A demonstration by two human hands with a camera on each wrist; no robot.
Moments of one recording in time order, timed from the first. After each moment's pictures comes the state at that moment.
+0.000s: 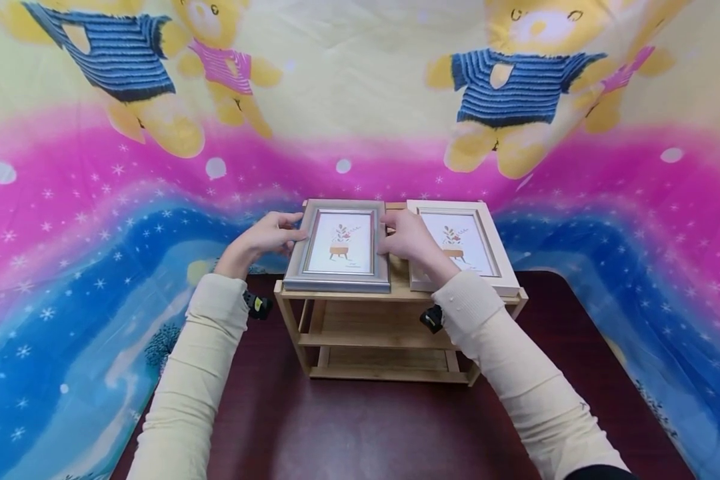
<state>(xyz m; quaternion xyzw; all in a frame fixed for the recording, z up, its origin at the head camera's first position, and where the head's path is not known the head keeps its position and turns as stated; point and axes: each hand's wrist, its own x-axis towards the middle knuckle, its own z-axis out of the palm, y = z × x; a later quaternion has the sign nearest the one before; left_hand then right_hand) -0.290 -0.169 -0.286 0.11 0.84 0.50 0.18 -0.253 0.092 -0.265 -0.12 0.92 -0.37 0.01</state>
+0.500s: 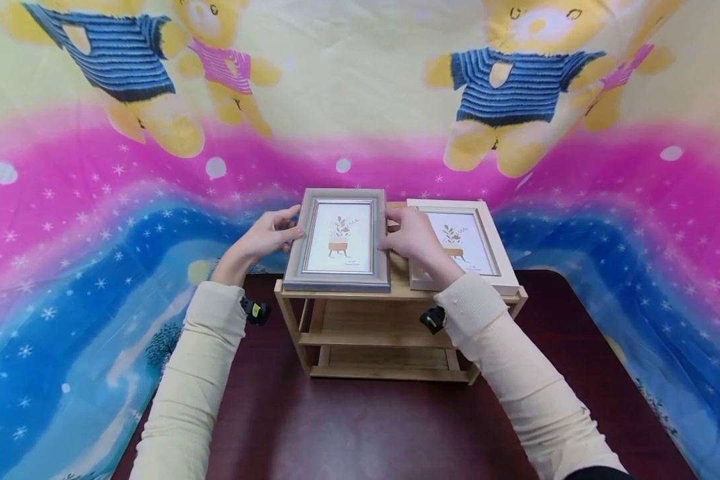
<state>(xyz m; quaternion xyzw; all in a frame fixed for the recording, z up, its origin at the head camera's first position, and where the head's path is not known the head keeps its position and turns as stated) -0.283 -0.172 -0.290 0.15 0.83 0.53 0.12 -0.245 0.094 -0.261 -0.08 0.91 -0.41 0.01</state>
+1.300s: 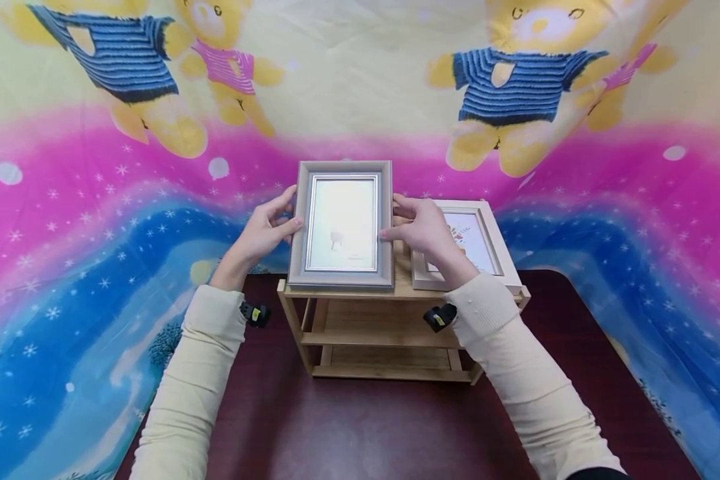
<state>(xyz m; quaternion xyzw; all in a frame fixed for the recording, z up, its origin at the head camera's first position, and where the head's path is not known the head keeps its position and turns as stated) -0.272 -0.172 -0.283 0.25 0.77 0.59 0.00 -0.241 0.102 -0.252 -0.07 0.84 -0.54 0.00</state>
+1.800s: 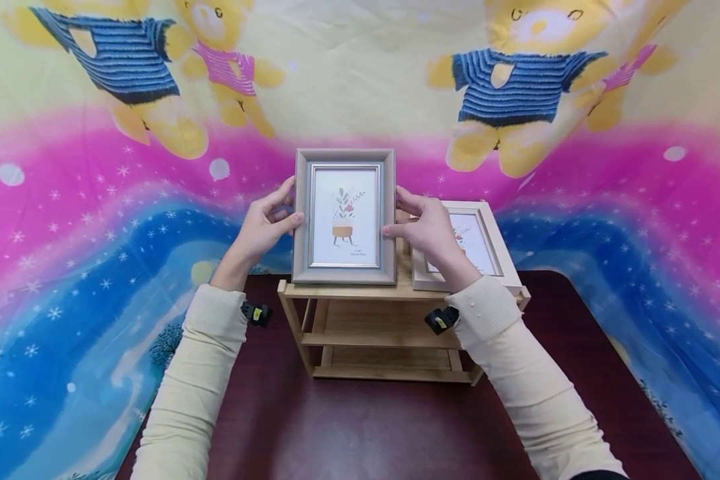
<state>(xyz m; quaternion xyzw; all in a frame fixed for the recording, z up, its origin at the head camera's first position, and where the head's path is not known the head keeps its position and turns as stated) -0.267 -0.167 -0.277 0.26 0.74 0.62 -0.06 -0.236 0.104 -0.252 -0.06 0.82 -0.57 -0.04</state>
